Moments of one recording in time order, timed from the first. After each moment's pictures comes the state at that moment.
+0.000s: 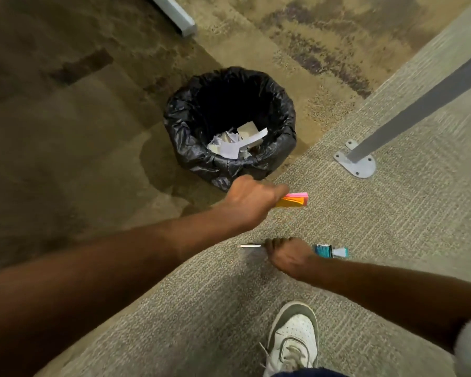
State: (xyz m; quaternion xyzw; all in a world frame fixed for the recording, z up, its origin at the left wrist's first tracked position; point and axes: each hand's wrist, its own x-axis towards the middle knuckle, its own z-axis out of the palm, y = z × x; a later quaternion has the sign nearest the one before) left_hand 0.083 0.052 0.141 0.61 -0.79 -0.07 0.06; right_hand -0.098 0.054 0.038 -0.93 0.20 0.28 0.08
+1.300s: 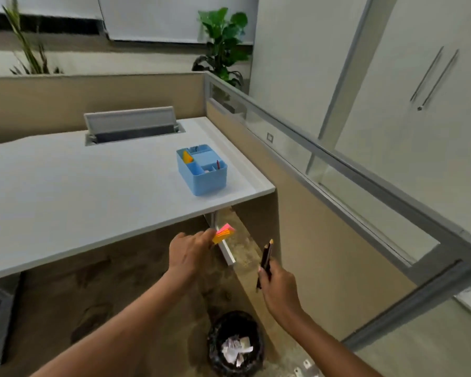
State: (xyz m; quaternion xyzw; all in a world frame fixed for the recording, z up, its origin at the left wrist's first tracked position) left_hand 0.240 0.046 0.925 0.84 -0.50 0.16 0.16; right_hand 0.051 -0.054 0.884 -0.83 0.40 -0.23 0.32
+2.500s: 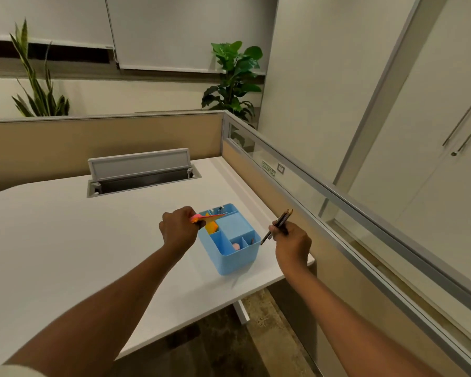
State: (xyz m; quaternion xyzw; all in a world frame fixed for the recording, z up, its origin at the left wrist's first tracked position) left_hand 0.562 -0.099 0.981 0.88 -0.26 0.00 0.41; right_hand 0.355 -0.226 0.994 -0.68 0.43 -0.43 0.40
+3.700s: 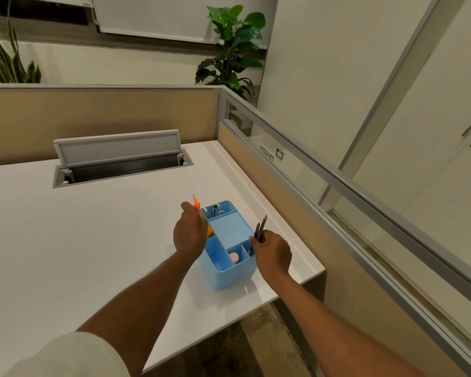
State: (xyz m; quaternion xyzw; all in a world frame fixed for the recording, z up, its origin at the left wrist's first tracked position) left_hand 0.604 -0.202 0.897 0.89 -0.19 -0.03 0.42; right_hand 0.441 -0.291 0.889 -0.78 0.49 -0.30 0.27
